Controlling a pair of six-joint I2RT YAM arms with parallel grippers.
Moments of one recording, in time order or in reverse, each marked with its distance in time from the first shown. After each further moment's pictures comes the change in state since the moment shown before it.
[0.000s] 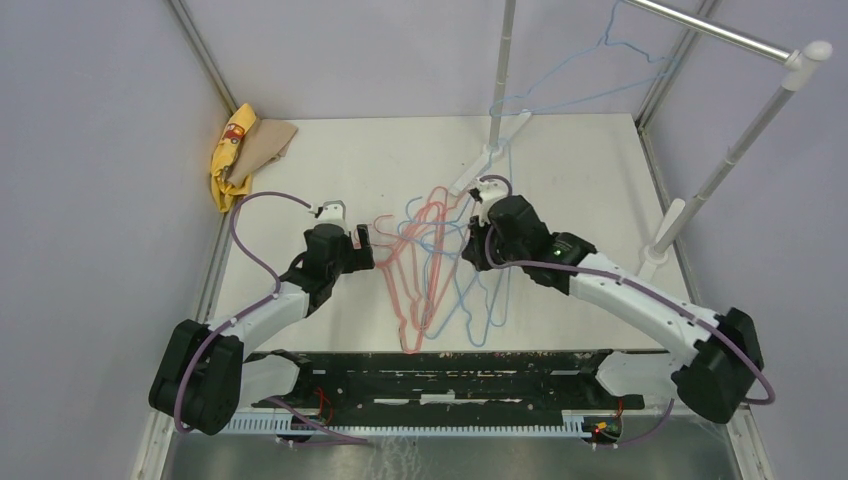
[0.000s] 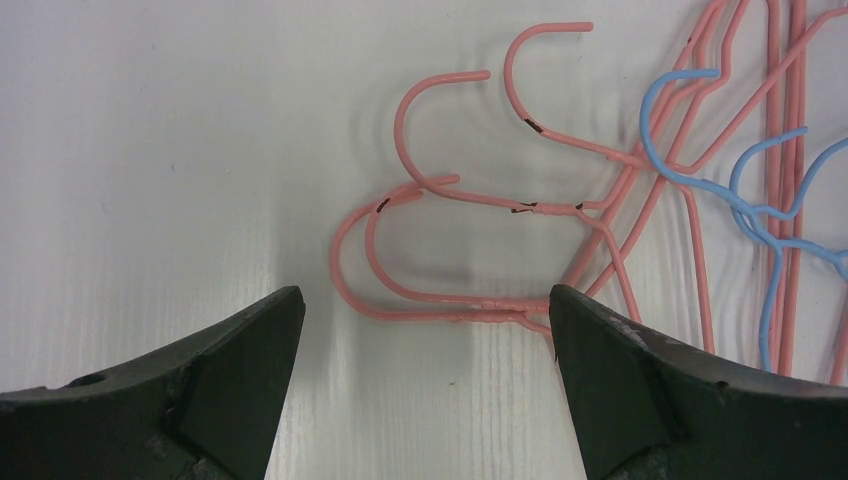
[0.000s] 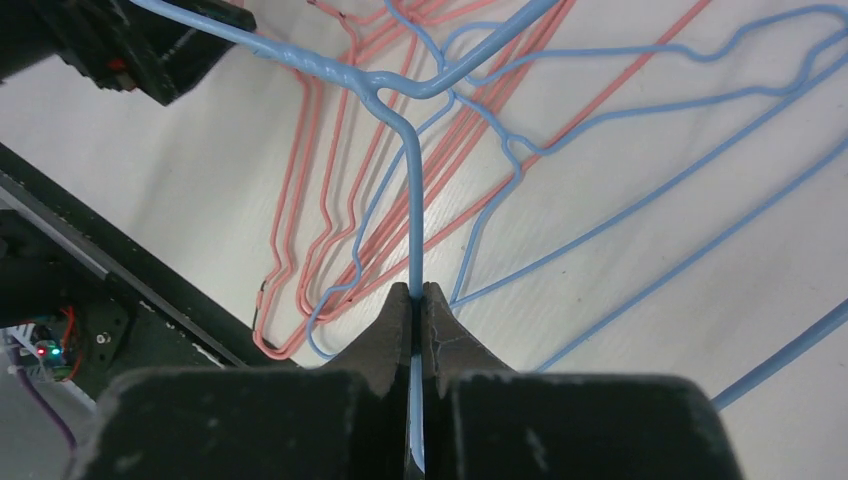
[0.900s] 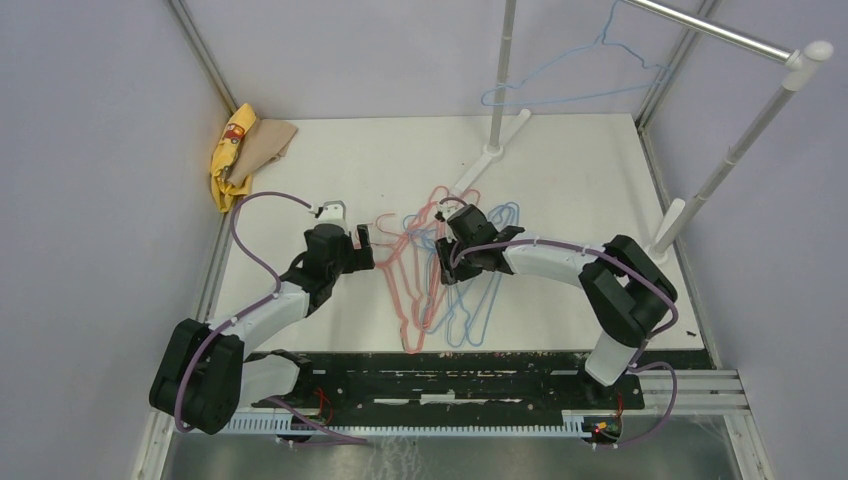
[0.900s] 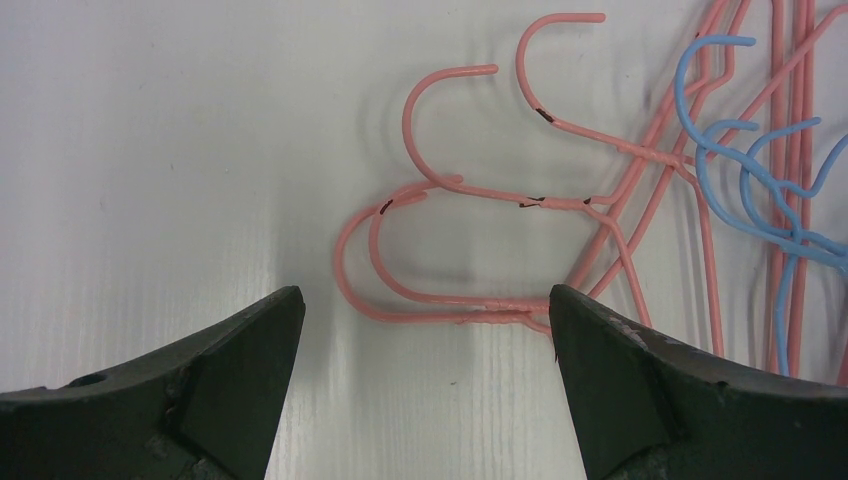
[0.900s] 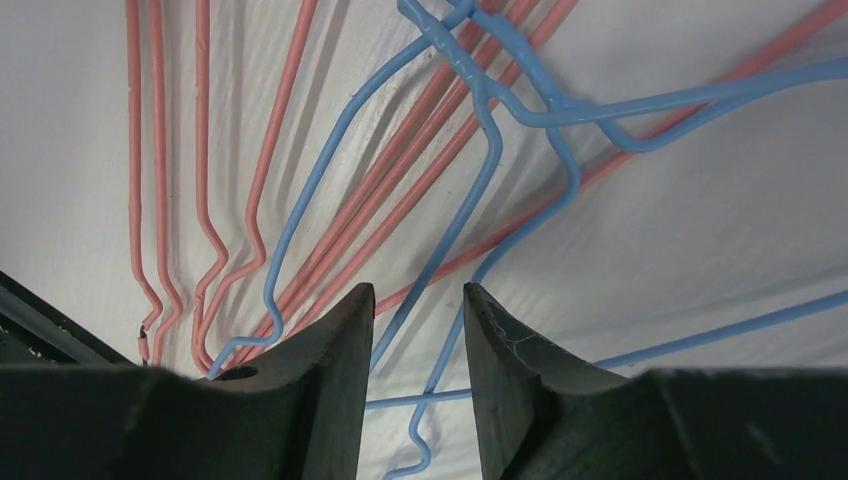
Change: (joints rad) left arm 0.000 0.004 0.000 0.000 0.000 0.000; right arm -0.018 0.424 0.039 0.113 -0.118 -0.030
